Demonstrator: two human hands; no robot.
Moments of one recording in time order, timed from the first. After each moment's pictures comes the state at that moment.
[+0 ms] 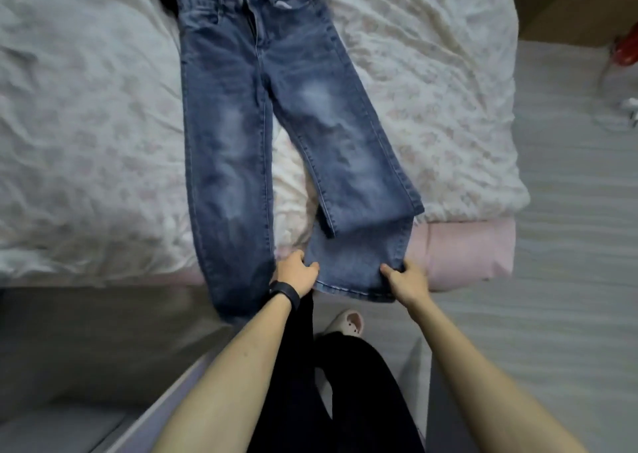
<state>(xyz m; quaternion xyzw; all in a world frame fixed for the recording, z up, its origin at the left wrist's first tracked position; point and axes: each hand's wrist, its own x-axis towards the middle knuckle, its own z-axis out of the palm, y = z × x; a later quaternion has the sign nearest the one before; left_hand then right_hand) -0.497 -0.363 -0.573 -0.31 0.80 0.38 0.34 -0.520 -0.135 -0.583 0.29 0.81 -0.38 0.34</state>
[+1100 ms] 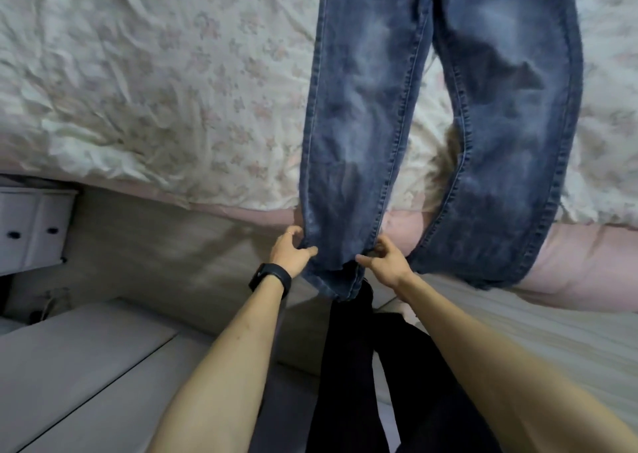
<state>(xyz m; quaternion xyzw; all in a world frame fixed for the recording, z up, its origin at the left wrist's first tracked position) -0.357 -0.553 -0.657 -0.48 0.71 0.43 0.29 -0.433 -0.348 -0.683 0.13 0.74 -0.40 0.53</state>
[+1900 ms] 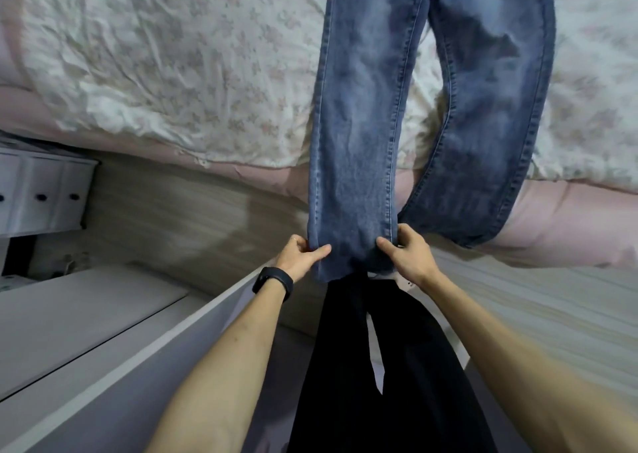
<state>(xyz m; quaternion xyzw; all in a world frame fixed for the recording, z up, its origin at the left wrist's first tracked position) -0.264 -0.496 -0.584 -0.52 0.63 0.50 0.29 -0.378 -0.282 -0.593 0.03 0.82 -0.39 0.43</state>
